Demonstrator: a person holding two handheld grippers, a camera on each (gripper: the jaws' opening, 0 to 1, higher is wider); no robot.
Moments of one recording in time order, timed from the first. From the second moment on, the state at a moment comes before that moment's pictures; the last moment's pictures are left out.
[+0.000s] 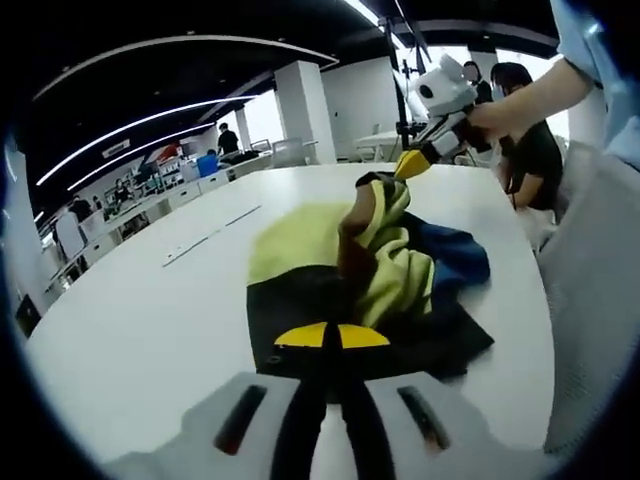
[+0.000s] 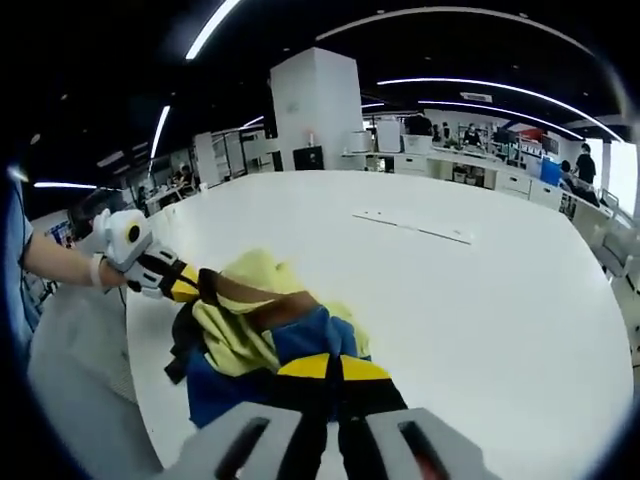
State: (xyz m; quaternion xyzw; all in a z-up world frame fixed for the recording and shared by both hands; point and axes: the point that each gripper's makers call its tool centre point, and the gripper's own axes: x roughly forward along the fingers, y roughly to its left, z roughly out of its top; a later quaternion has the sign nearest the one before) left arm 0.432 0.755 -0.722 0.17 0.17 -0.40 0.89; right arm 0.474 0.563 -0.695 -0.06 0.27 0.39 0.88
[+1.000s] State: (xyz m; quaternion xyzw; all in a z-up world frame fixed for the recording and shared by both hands) left arm 0.439 0.784 -0.570 0.01 0.11 -0.37 0.92; right arm 0.447 0.566 -0.578 0.00 0.17 0.43 0.89
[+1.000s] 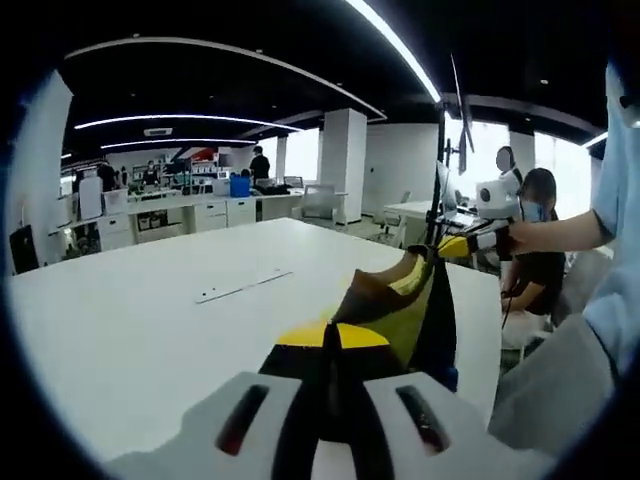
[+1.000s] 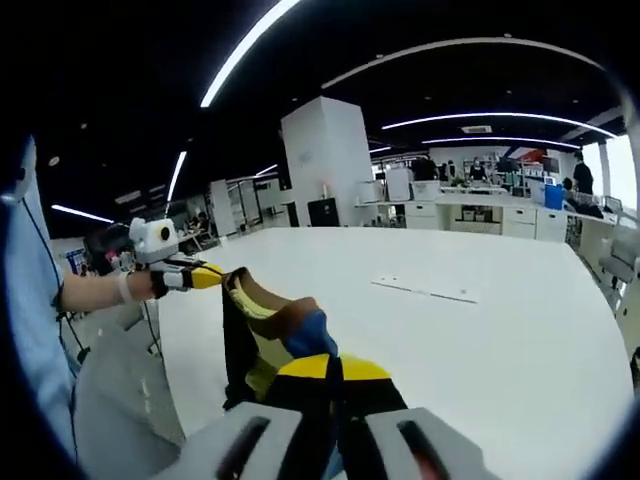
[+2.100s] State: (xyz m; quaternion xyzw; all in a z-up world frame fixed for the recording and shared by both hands) left arm 0.405 0.809 -0.399 -0.04 -0.07 -0.40 0.91; right arm 0.416 0.577 -0.394 0.02 -0.04 0.48 0.87
